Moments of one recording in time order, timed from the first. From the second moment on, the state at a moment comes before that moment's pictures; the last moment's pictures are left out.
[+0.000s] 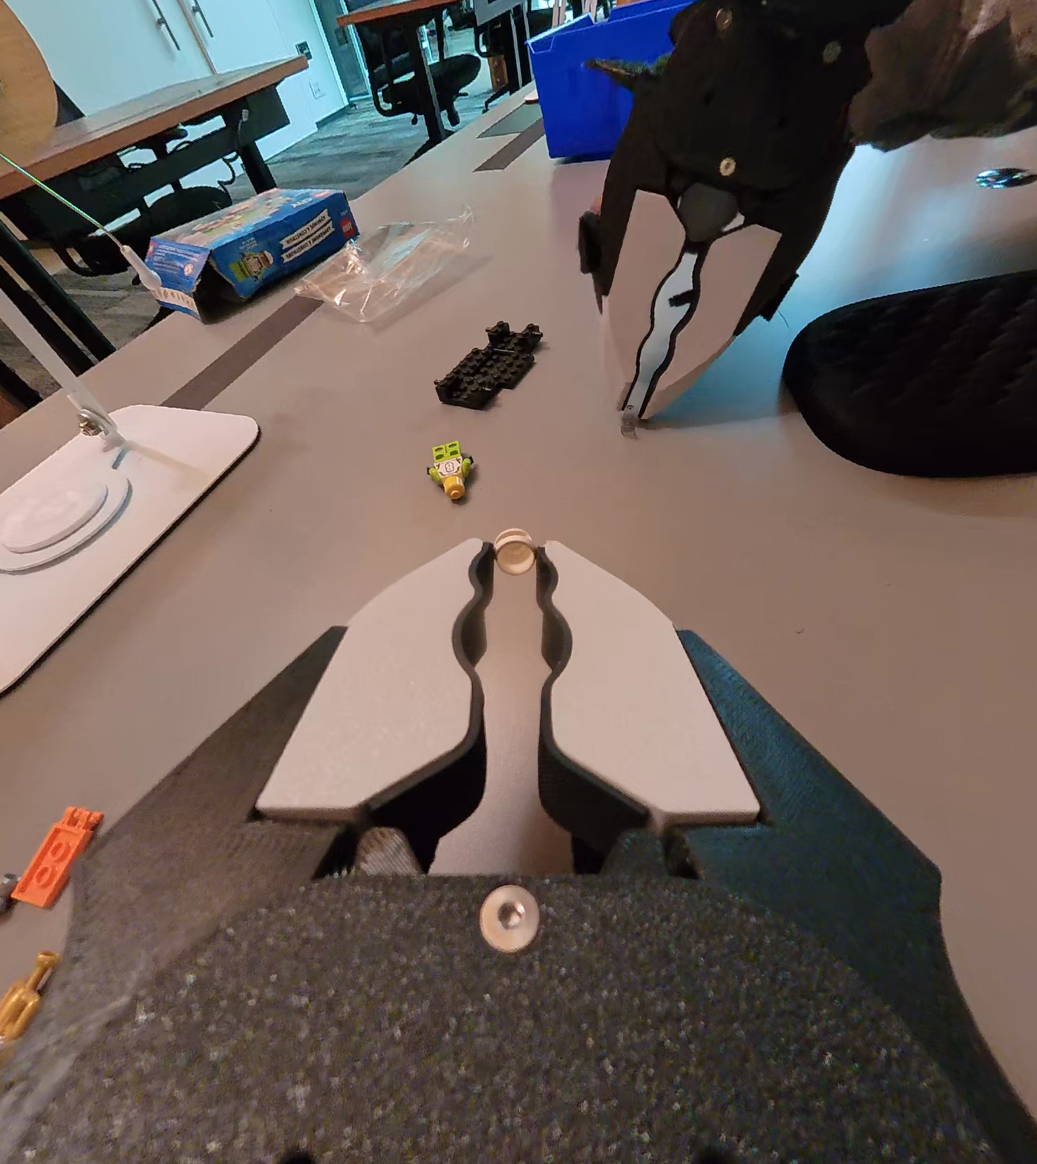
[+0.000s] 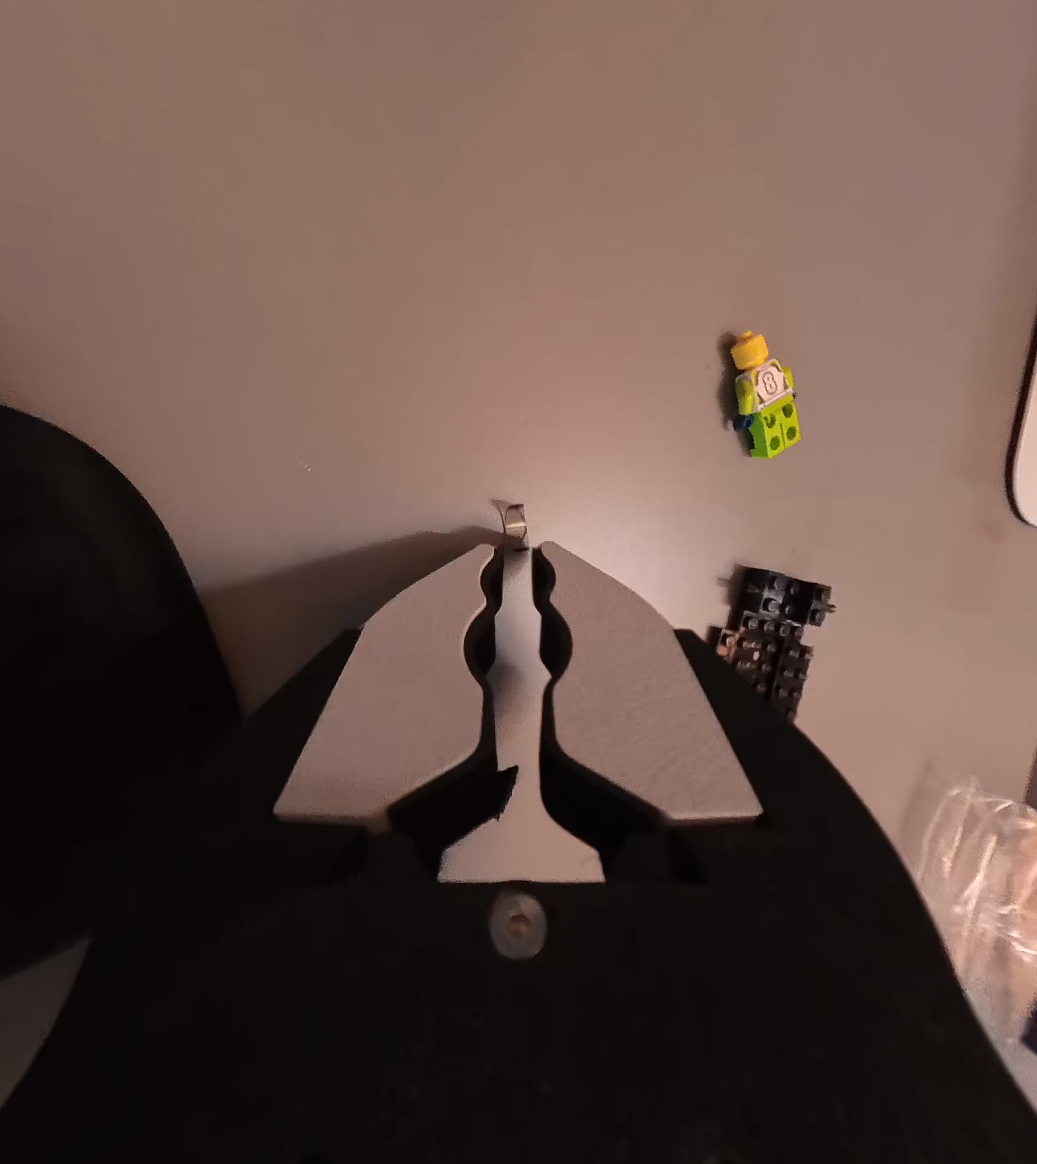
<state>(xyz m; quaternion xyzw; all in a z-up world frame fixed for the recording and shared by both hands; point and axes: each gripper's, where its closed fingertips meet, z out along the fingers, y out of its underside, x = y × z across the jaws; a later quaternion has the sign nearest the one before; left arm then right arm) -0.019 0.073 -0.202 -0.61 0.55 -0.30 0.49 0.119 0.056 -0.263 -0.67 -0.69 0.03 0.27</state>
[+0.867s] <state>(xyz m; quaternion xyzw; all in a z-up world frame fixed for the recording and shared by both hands) -0.019 0.071 -0.193 -0.60 0.53 -0.33 0.49 0.055 0.043 -0.182 -0.68 -0.48 0.37 0.41</state>
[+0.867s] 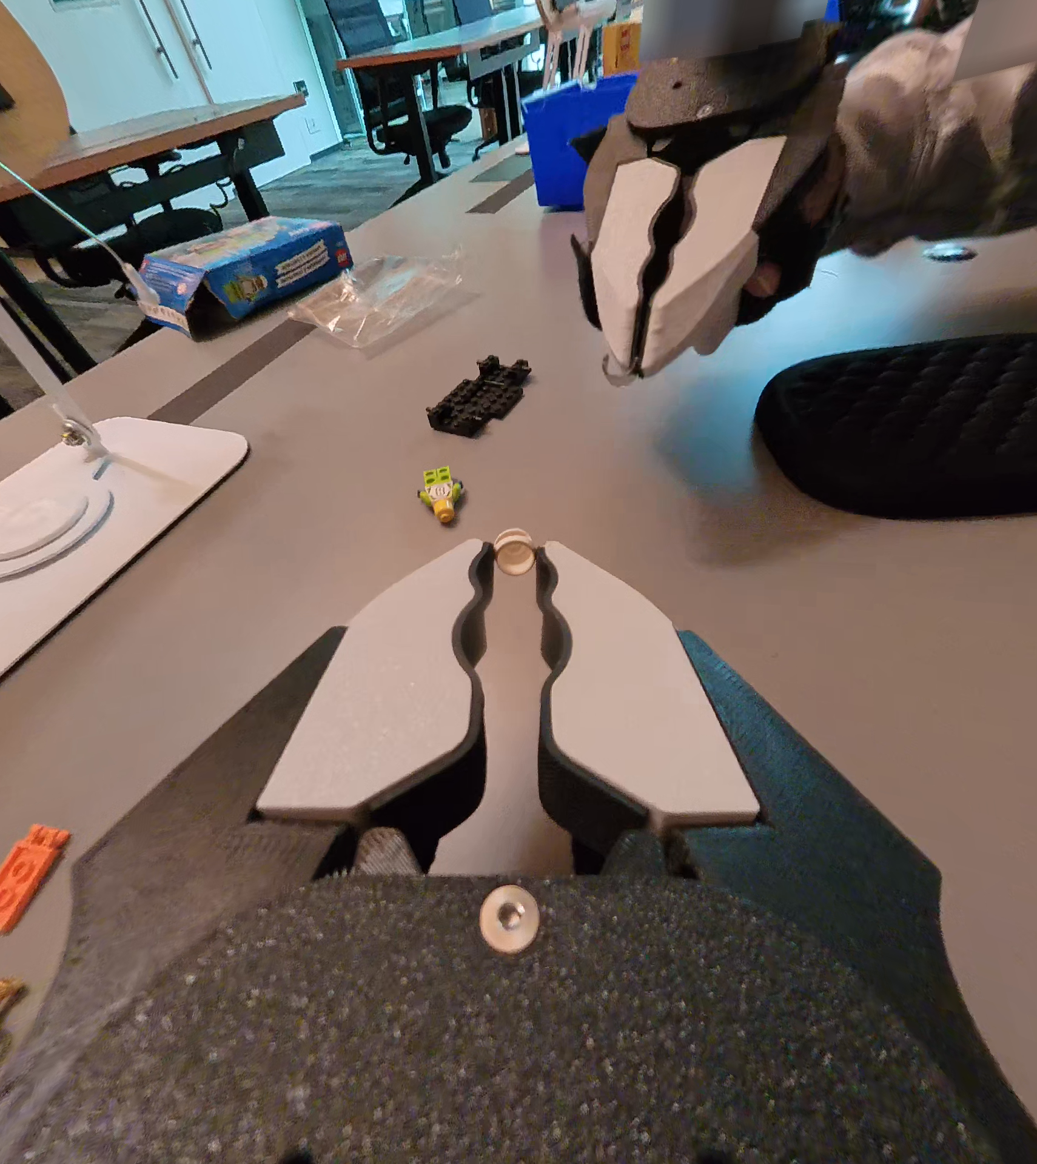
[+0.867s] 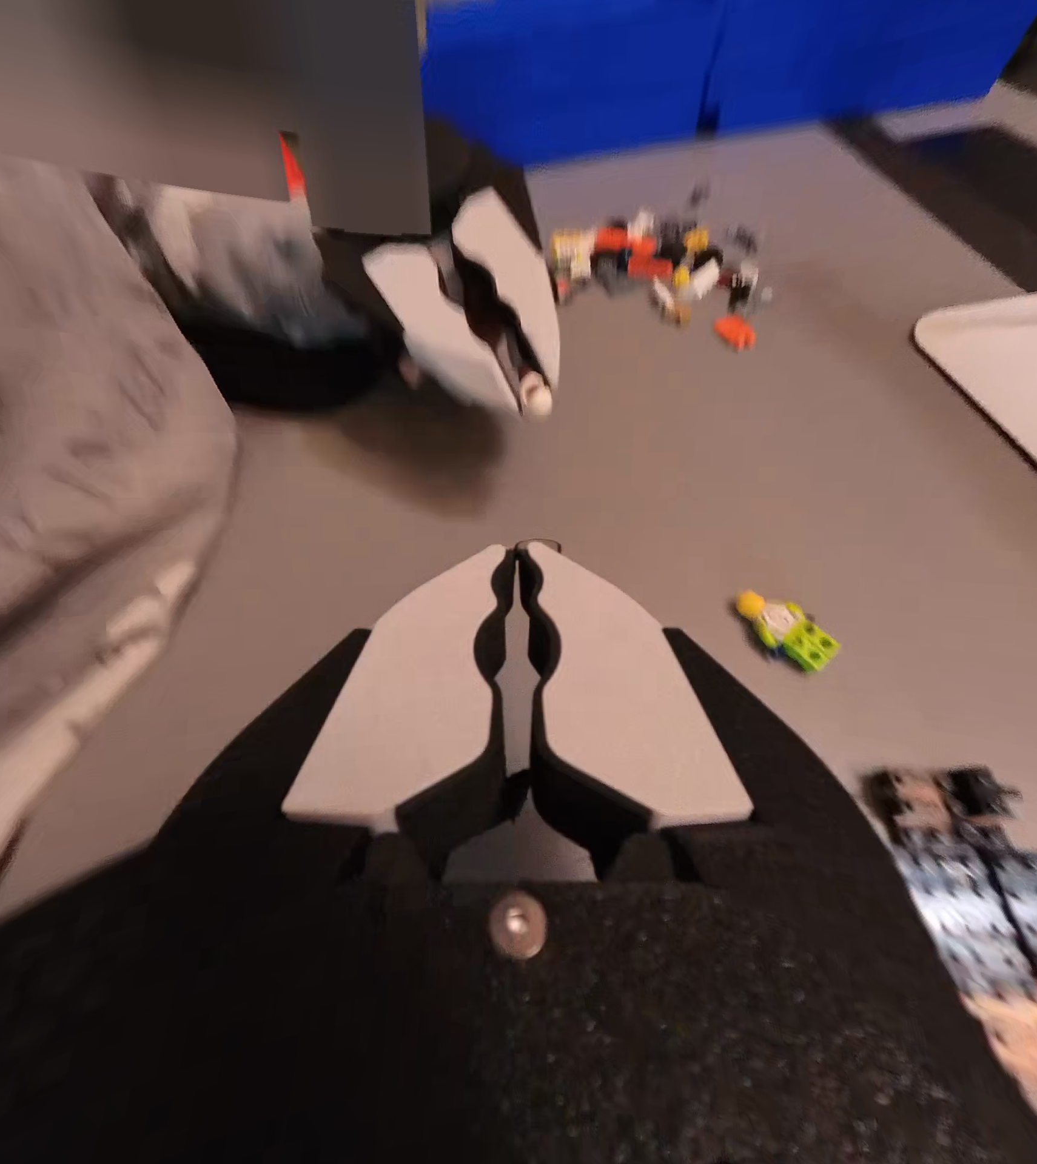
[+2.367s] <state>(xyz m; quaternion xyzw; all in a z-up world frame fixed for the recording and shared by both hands) -0.027 0.087 -0.193 -0.63 0.51 -0.31 0.50 0.035 0.068 -0.255 -0.83 -0.40 0.40 0.03</state>
